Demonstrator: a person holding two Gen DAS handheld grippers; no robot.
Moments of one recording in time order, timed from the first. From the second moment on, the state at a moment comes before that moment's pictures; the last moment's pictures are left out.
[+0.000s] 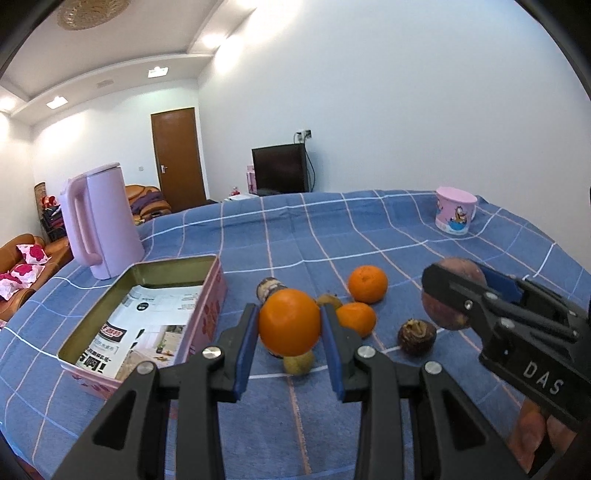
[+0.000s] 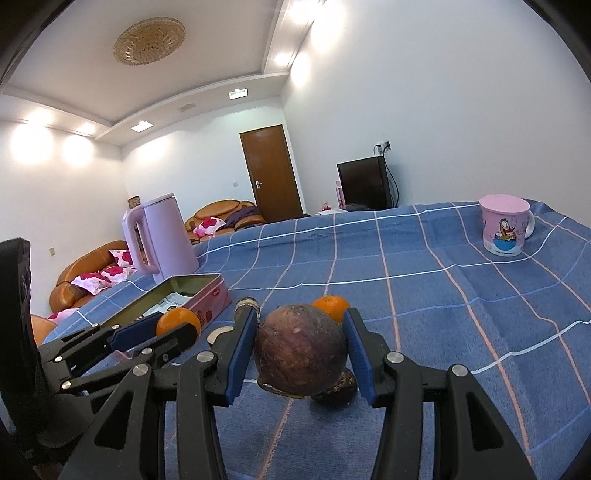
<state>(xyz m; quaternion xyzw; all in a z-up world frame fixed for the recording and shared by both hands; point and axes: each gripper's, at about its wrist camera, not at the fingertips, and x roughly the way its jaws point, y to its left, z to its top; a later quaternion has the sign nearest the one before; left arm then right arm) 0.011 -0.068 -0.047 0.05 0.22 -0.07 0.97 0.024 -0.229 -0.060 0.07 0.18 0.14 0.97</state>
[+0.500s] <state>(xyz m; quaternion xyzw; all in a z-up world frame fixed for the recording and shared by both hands) 0.005 -0.053 -0.037 0.04 0.19 -0.05 0.98 0.015 -0.226 -0.057 0.07 0.15 0.15 0.98</state>
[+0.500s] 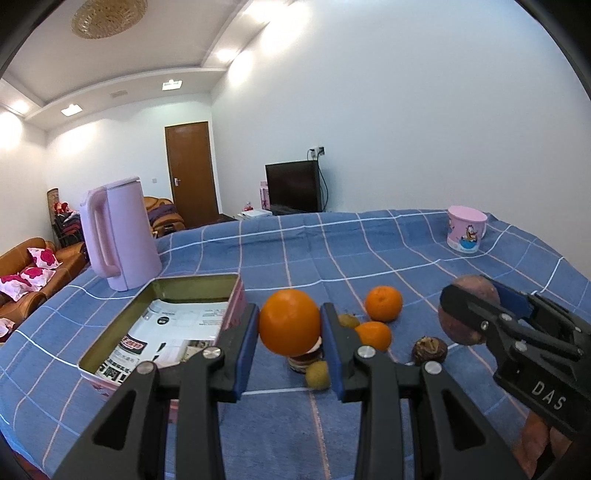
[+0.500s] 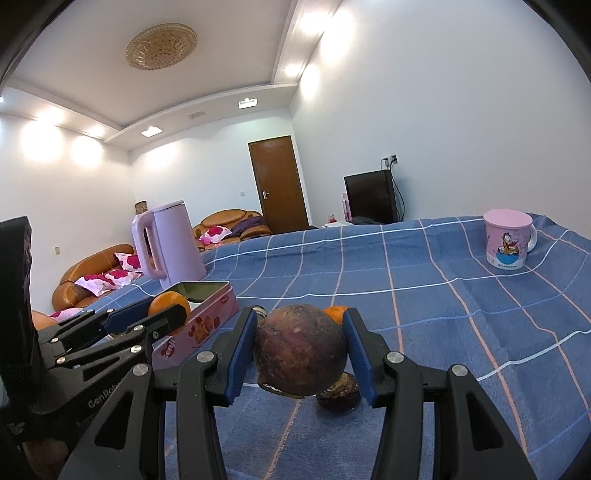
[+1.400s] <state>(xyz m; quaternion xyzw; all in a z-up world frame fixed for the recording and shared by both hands) 0.025 -0.005 -0.029 0.02 0.19 0.00 0.98 0.034 -0.178 -0.027 0.02 0.16 0.19 0.97</state>
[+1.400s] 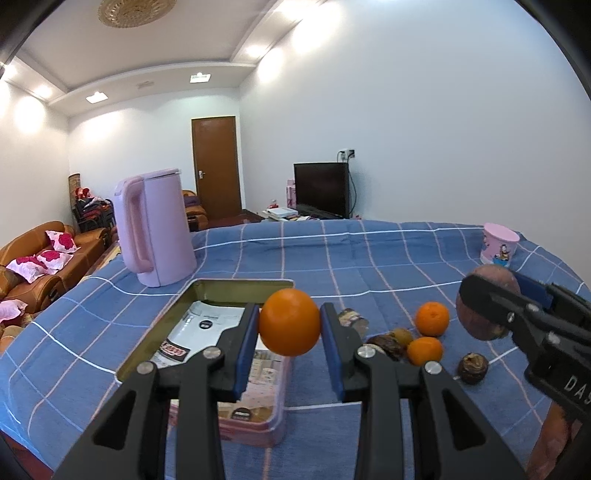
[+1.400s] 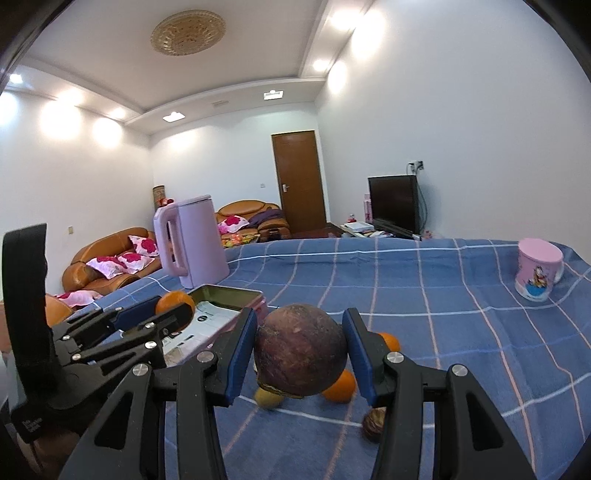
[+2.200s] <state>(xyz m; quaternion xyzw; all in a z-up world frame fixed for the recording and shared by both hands) 0.078 0.073 -0.045 0.00 0.25 0.06 0.97 0.105 -0.070 -0.023 -0.03 0.20 0.26 0.94</state>
